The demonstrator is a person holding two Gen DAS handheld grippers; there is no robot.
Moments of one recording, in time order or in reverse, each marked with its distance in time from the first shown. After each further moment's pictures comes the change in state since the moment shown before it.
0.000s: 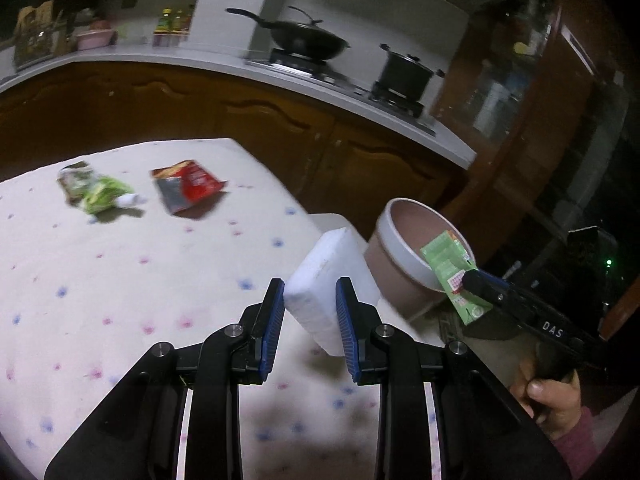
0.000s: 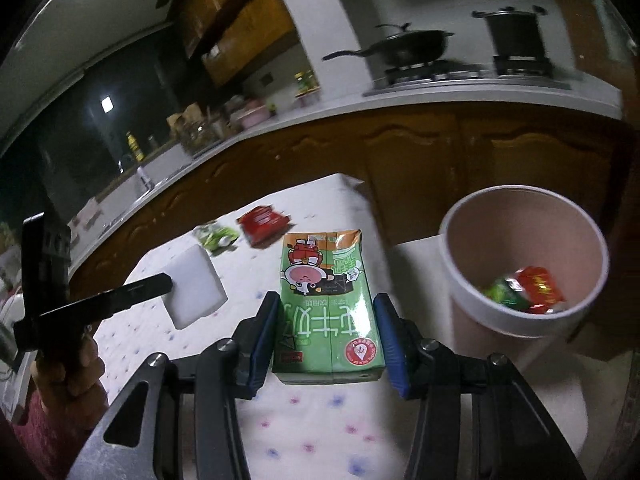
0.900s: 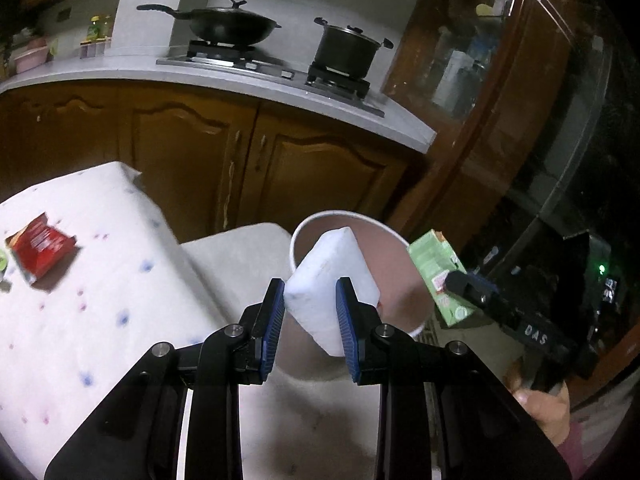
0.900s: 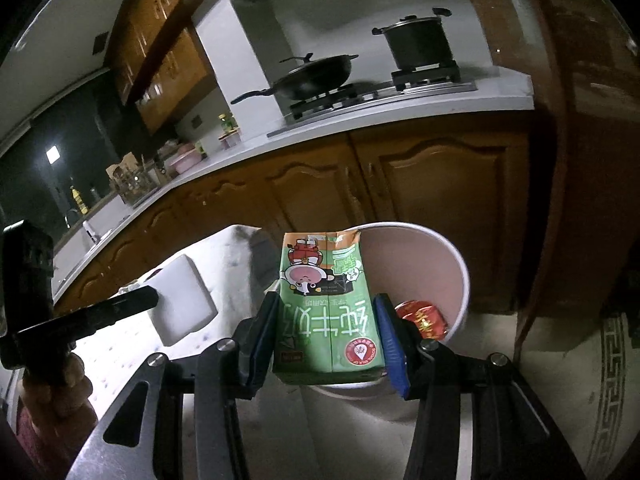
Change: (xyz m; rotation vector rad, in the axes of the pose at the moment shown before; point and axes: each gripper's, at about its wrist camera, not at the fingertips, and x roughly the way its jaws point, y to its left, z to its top) left arm 0.118 -0.117 0.058 0.098 0.039 -0.109; right arm -0.032 -0.128 0.028 0.134 -0.103 -0.177
